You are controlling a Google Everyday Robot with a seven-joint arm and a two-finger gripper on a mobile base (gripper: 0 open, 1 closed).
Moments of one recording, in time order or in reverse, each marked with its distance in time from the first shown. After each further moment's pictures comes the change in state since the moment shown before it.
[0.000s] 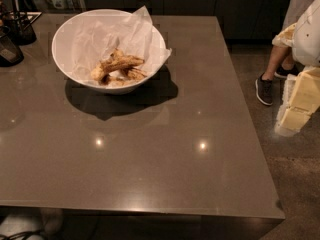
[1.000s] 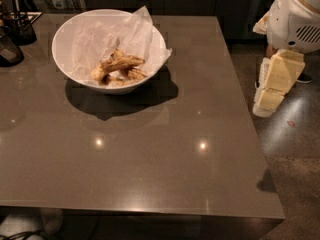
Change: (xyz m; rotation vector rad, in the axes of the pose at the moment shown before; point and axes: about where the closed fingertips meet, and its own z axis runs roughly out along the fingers) arm -0.034 -0.027 0.005 0.017 0.006 -0.035
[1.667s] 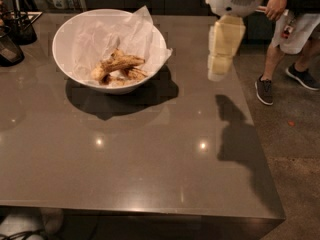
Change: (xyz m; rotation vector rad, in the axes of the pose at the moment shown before) arm -0.088 -0.051 0.003 0.051 0.031 -0.150
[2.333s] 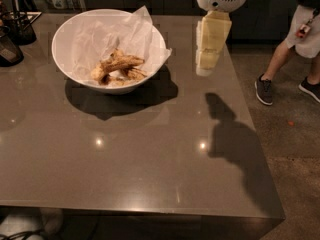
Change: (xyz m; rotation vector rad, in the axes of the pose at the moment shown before) arm -0.025 -0.010 0.000 0.027 -0.038 -0.040
